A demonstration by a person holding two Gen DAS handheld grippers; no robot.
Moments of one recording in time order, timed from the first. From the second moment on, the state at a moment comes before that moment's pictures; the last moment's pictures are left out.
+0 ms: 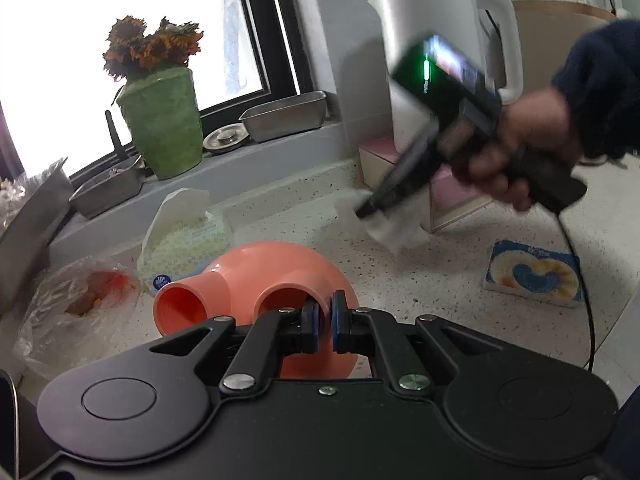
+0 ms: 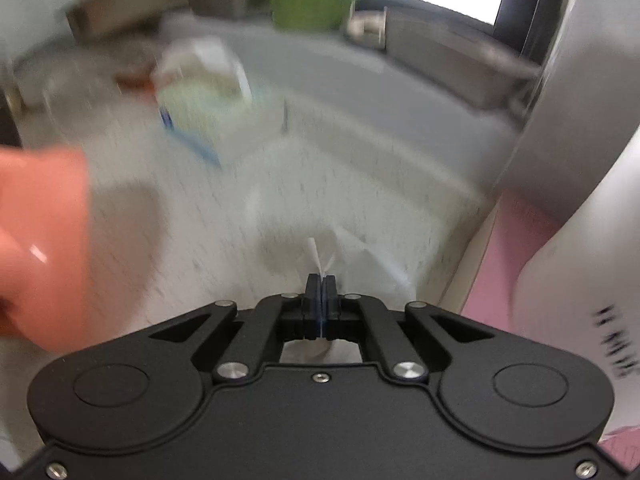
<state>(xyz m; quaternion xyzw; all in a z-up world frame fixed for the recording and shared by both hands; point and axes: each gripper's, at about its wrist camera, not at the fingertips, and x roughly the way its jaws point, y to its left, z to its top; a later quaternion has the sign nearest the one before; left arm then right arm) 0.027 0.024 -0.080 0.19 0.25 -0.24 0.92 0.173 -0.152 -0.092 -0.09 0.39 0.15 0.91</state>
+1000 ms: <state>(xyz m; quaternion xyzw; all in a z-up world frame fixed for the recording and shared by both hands) 0.001 0.026 -0.091 0.20 0.20 -0.21 0.93 0.151 -0.046 -0.021 -0.05 0.37 0.33 0.87</state>
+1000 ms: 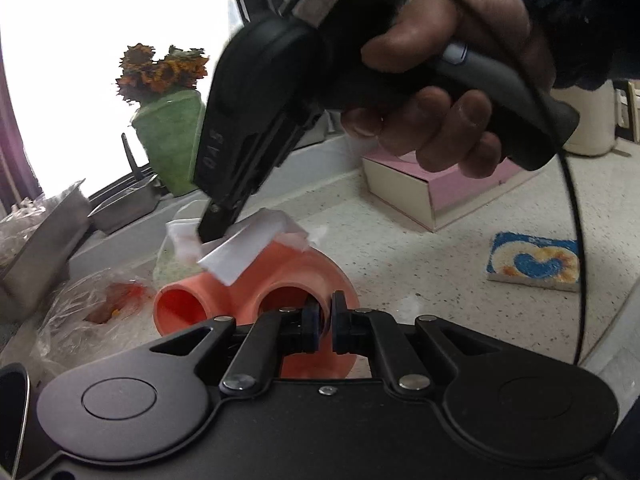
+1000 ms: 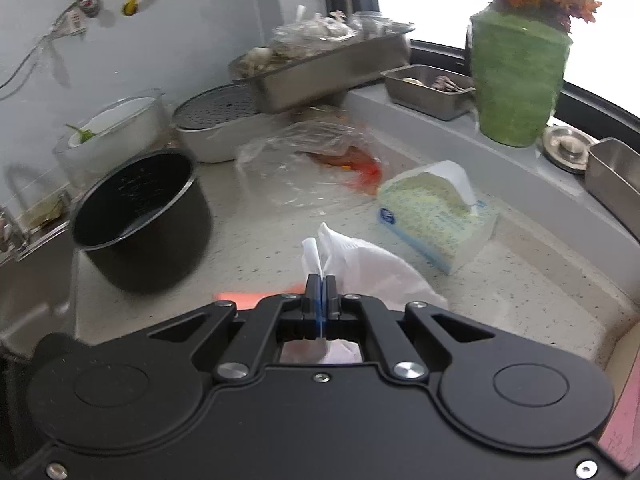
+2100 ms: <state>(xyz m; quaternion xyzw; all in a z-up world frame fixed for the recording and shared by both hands) 0.055 0.100 -0.060 -0.22 0.28 -0.15 0.92 0.091 -0.096 -0.052 0.06 0.41 0.29 0.87</state>
